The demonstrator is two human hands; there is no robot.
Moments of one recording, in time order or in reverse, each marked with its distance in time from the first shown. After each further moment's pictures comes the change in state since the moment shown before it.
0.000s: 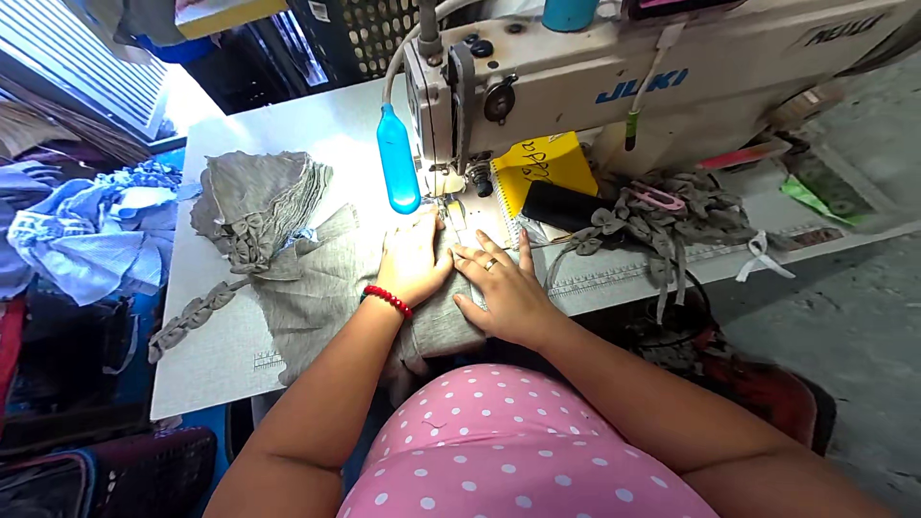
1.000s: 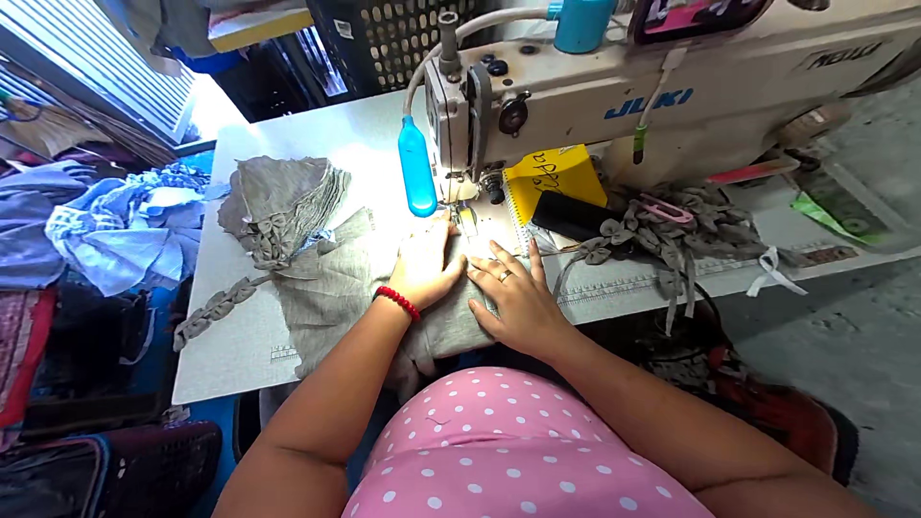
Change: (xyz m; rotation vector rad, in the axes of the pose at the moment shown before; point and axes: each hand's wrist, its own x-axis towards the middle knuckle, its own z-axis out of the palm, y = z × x) left_hand -0.007 0.001 -0.008 -0.057 0.028 0.068; right_hand -0.009 0.003 0.006 -0.021 0.103 -0.066
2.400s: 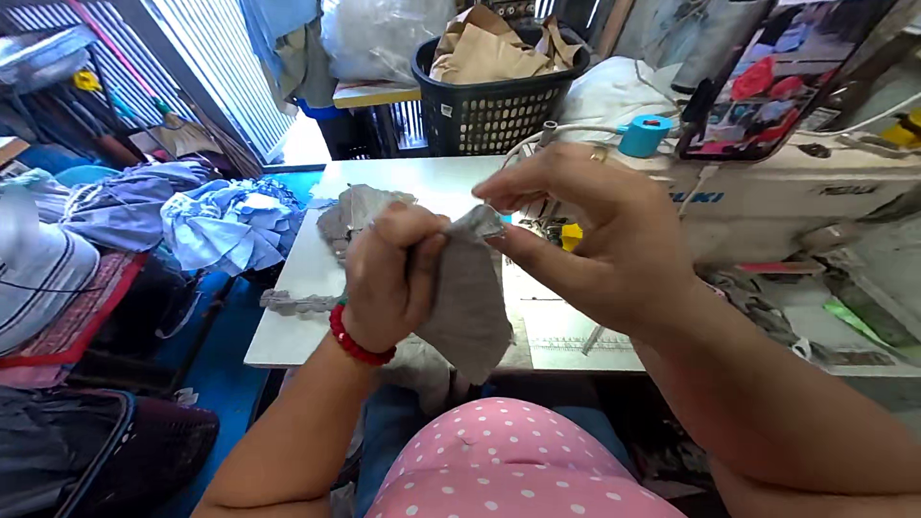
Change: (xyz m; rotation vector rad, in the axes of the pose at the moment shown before) left_hand -0.092 0.040 -0.164 -0.128 0.904 0.615; right_hand 0.089 -0.125 -0.188 0.493 0.322 -0.554
